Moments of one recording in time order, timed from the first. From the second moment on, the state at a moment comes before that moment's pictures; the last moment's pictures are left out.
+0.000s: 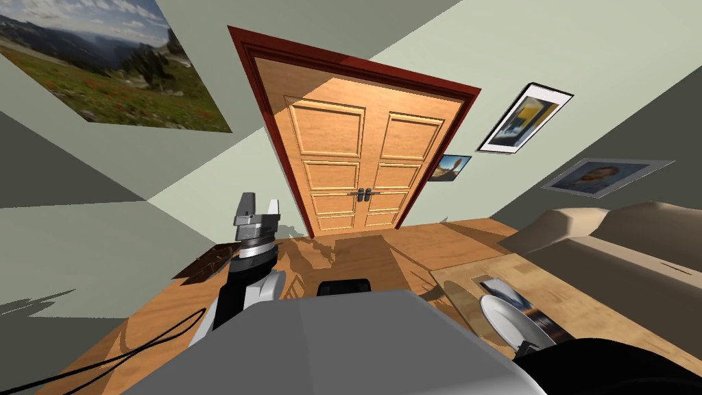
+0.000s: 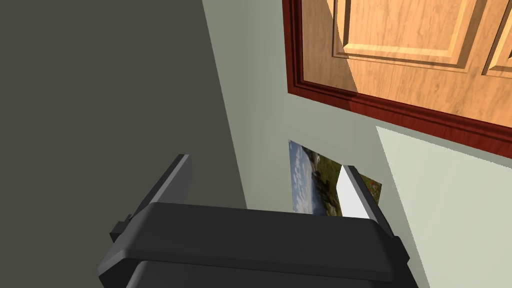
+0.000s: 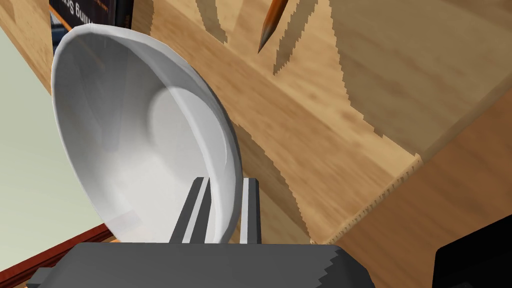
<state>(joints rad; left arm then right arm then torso) 0.53 -0.04 -0.03 -2.39 -0.10 -0.50 -0.03 0.54 -1.00 0.44 -0.78 1.05 0.10 0.27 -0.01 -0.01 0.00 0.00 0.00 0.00</state>
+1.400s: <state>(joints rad) 0.53 -0.04 -0.03 -2.39 -0.10 -0.50 -0.03 0.81 -1.00 0.39 -1.05 1.38 0.27 0.02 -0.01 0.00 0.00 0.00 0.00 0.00</state>
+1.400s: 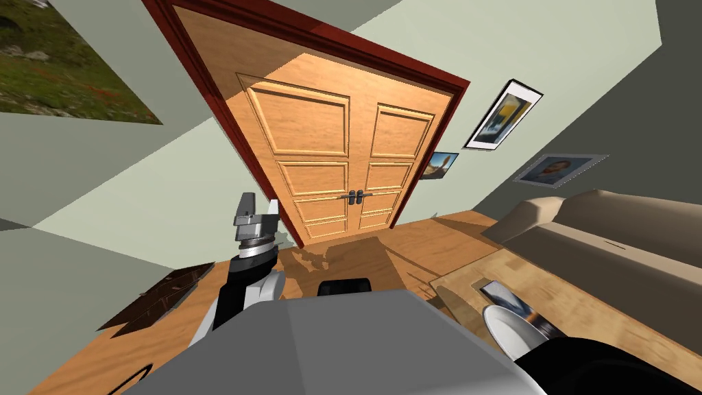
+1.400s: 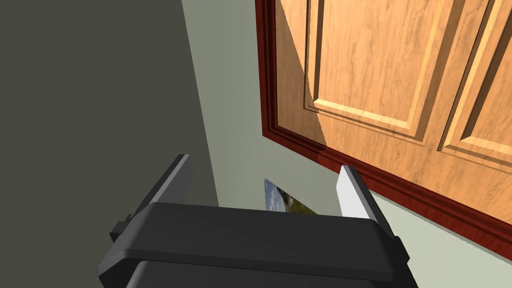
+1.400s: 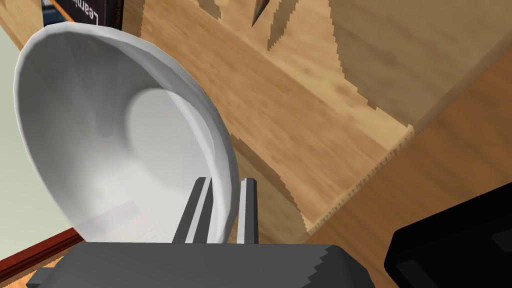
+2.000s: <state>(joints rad) 0.53 -0.04 -0.03 -2.39 -0.10 -0.50 -0.03 0.94 -1.01 0.37 -1.19 1.54 0.34 -0.10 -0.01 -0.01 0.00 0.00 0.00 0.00</state>
